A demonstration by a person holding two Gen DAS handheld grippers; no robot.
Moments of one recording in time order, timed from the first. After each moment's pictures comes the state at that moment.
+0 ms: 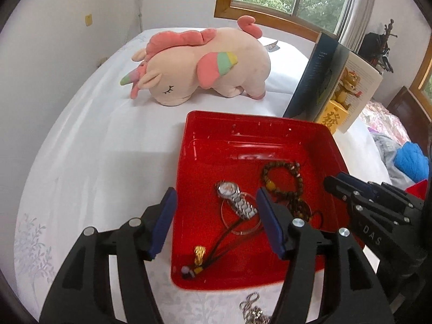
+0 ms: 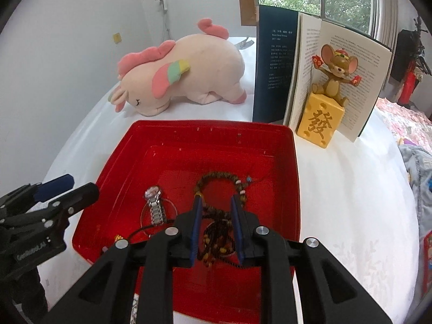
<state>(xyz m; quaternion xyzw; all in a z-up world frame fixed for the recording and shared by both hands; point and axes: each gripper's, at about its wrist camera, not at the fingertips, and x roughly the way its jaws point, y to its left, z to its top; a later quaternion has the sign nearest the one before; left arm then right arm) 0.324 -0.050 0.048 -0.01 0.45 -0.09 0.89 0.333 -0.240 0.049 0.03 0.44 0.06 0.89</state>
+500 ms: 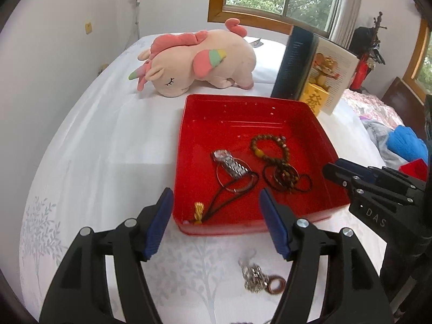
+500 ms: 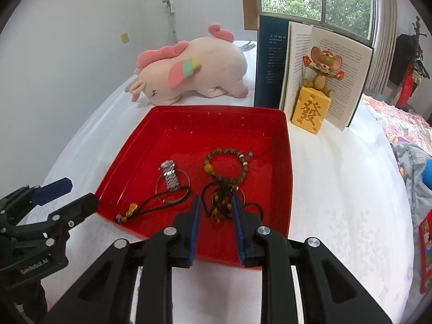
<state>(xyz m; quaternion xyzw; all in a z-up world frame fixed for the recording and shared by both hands) 0.254 -0.046 0.053 0.00 0.43 -0.10 0.90 0.265 -0.236 0.059 0.02 0.43 0.07 0.90</state>
